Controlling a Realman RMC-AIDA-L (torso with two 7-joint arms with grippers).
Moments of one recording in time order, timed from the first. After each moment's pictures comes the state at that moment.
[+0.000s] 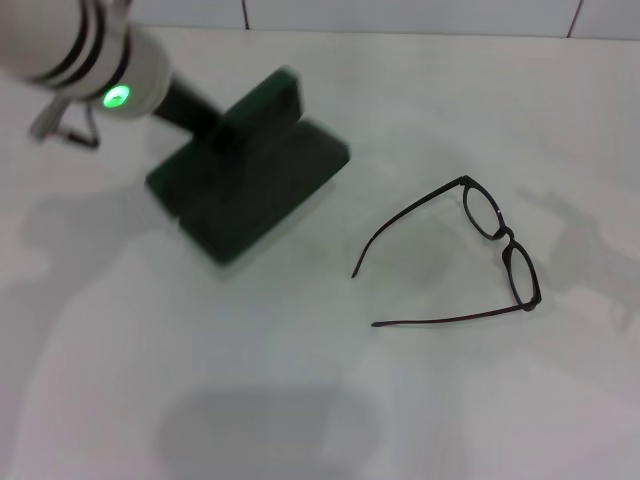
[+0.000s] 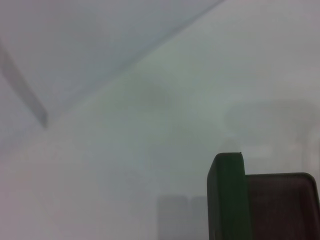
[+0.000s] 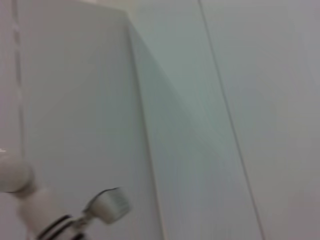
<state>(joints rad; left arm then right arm) -0.56 -2.09 1.46 1.64 2.75 1.50 -2.75 0.36 1.99 -0.79 -0.53 -1.30 -1.82 1.13</state>
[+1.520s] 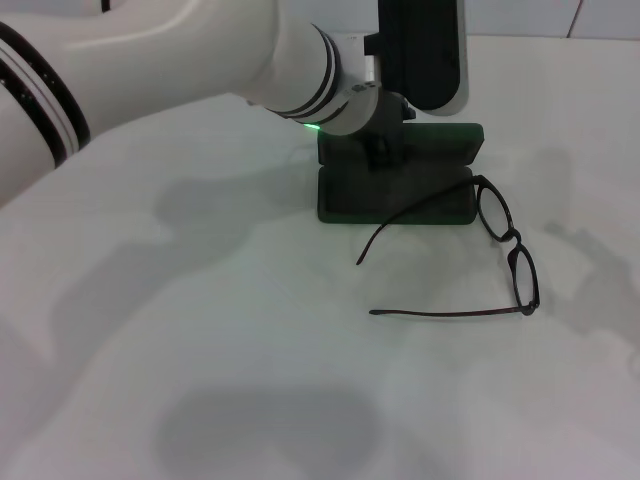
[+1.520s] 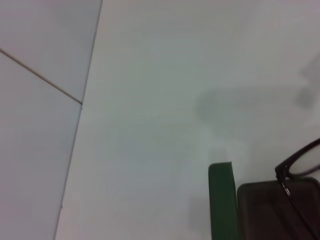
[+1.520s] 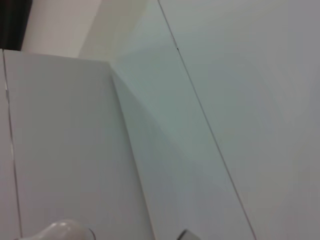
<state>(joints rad) -0.87 -2.10 1.79 1.00 2.54 0.85 -2.09 0.29 2.01 -0.70 -0.34 -1.31 -1.95 1.07</state>
